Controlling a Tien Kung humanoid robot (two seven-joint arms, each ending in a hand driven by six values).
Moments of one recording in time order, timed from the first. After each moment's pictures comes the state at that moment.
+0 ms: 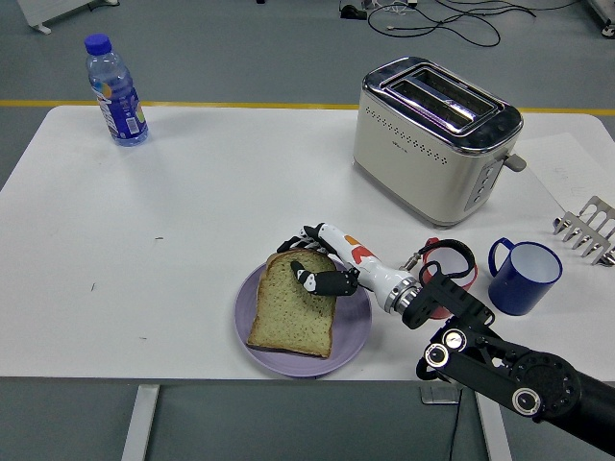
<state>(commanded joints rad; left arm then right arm) 0.01 0.00 -1.23 -0.18 1.17 0.13 0.20 0.65 -0.15 0.45 1.26 -1.24 -0.33 0.00</state>
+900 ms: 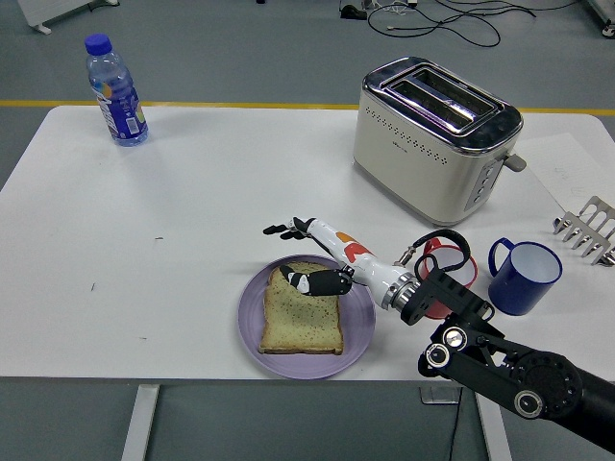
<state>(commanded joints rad) 0.01 0.00 -1.24 -0.18 1.19 0.12 0.20 0.66 -0.15 0.47 1.29 -1.32 -0.29 0.07</state>
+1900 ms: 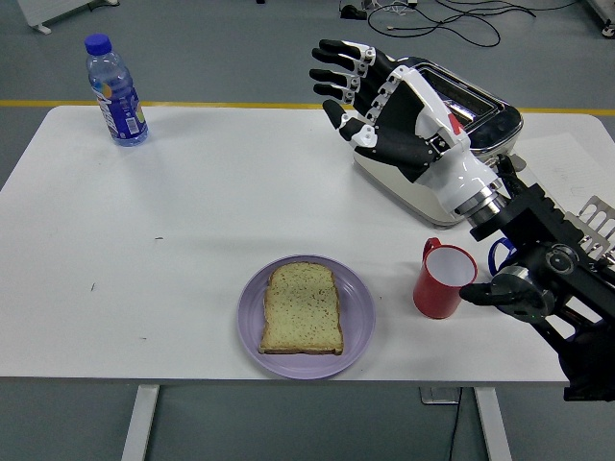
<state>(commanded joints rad) 0.01 0.00 -1.23 -0.18 1.17 0.12 0.20 0.64 -0.31 0.88 1.61 -0.59 -0.13 0.22</state>
